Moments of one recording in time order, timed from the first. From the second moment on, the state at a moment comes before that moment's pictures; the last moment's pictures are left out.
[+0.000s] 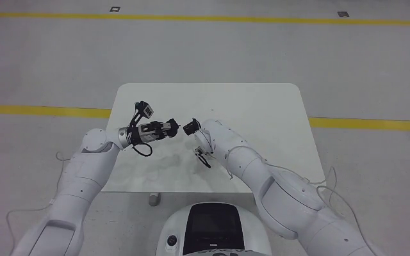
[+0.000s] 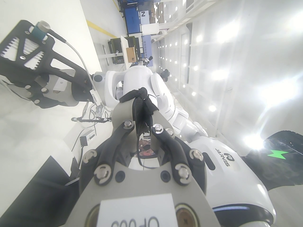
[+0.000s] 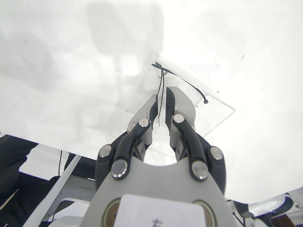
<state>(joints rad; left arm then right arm) 1.03 -1.07 -1.16 -1.02 -0.68 -0.34 -1.30 -0.60 -1.84 0.51 -0.35 -0.90 0.05 0.96</state>
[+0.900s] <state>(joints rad) 1.03 -1.07 -1.16 -1.02 -0.68 -0.34 -1.30 -0.60 -1.86 0.54 -0.31 -0.92 0.05 0.97</state>
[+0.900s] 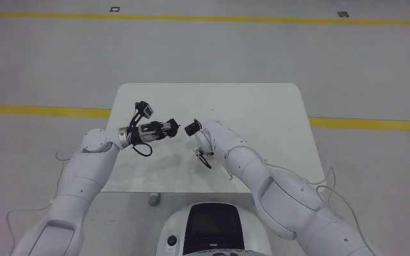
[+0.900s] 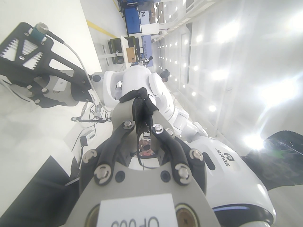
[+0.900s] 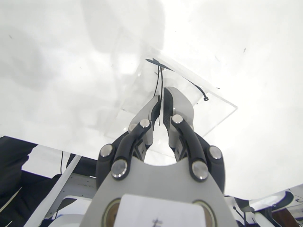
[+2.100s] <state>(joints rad) 1.03 -1.07 -1.16 -1.02 -0.68 -0.34 -1.30 -0.66 -1.73 0.67 -0.61 -1.02 0.09 1.03</state>
